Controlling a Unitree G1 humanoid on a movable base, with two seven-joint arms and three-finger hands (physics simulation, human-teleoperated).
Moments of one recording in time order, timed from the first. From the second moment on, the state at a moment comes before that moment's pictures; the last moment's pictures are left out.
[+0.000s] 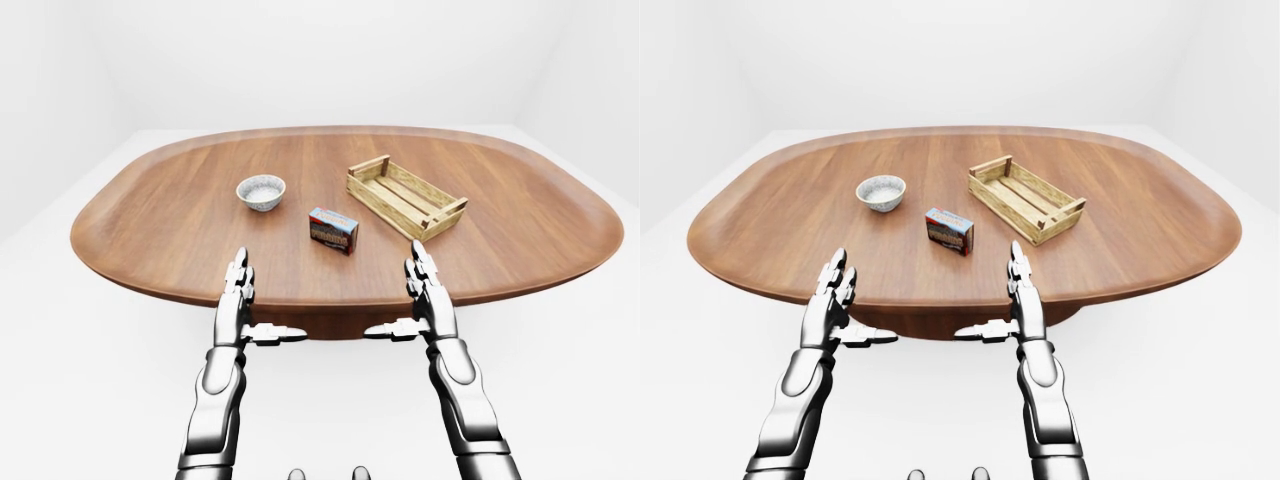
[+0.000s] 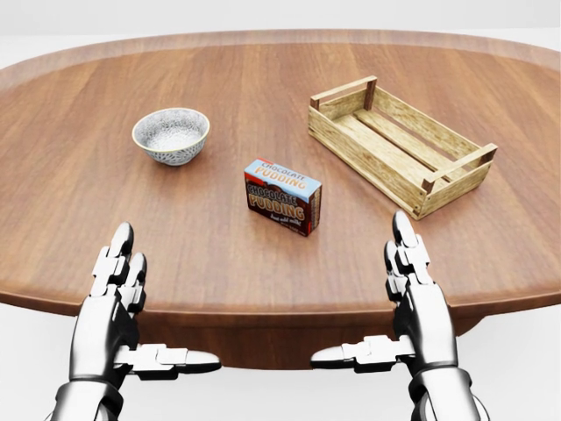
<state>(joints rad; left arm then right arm) 0.00 0.02 0.03 -0.01 -0.03 -0.01 -0.06 0.00 -0.02 -0.02 0.00 -0.01 -0.04 0.06</state>
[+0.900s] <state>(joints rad) 0.00 0.02 0.03 0.00 -0.03 -0.01 -0.06 0.00 -0.02 -0.03 0.00 0.00 -0.05 0.06</state>
